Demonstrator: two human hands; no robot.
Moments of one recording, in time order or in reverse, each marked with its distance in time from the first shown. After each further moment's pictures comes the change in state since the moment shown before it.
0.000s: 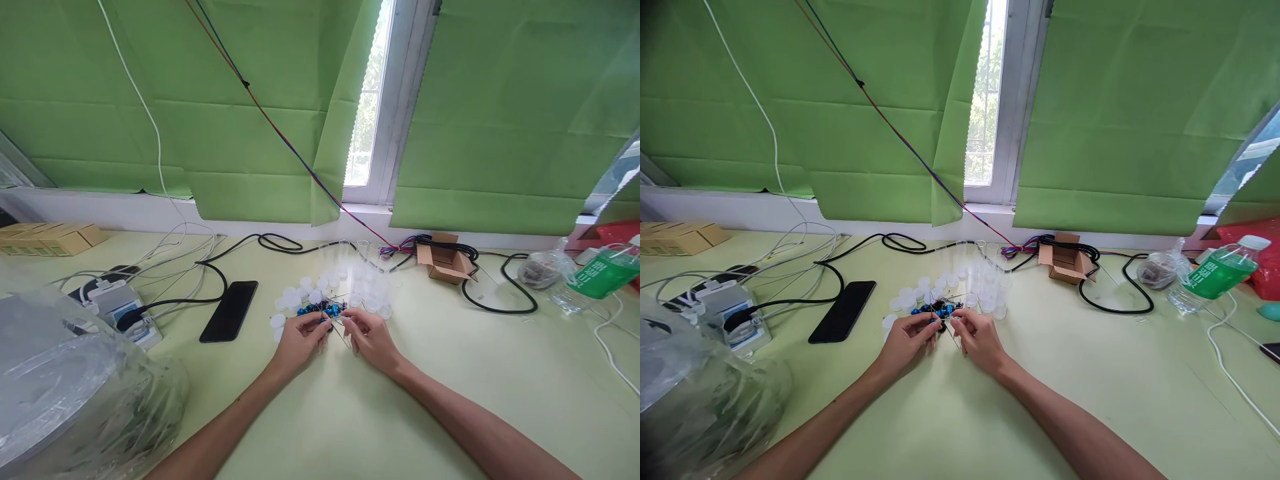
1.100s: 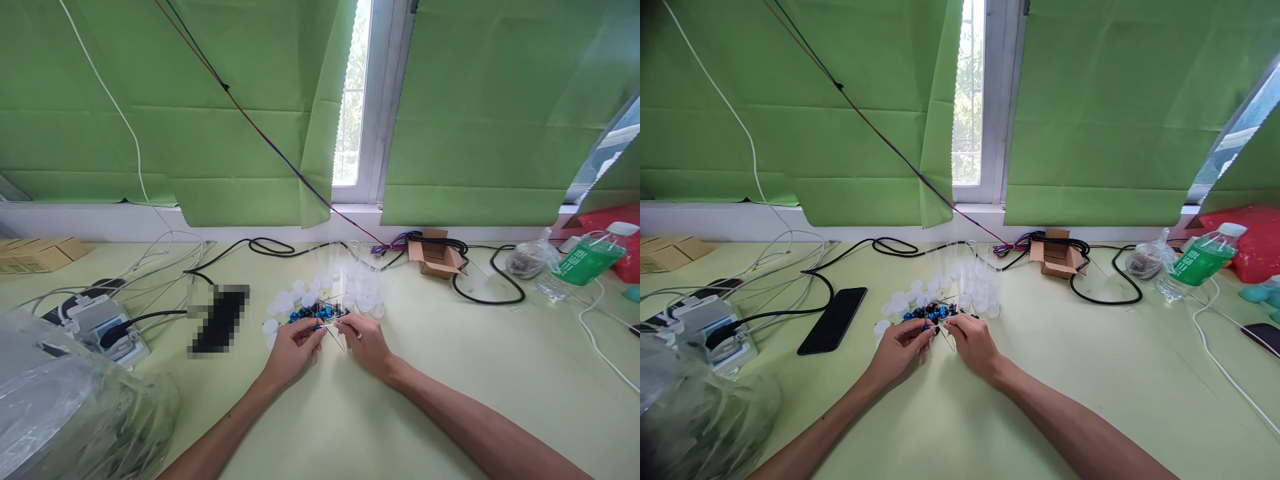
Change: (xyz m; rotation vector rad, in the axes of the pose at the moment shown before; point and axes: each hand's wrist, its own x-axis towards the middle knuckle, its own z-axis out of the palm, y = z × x) left_hand -0.001 -0.004 -0.002 0.096 -0.006 0.026; right_hand -0.001 0.005 0.001 -0.263 0.122 -0.257
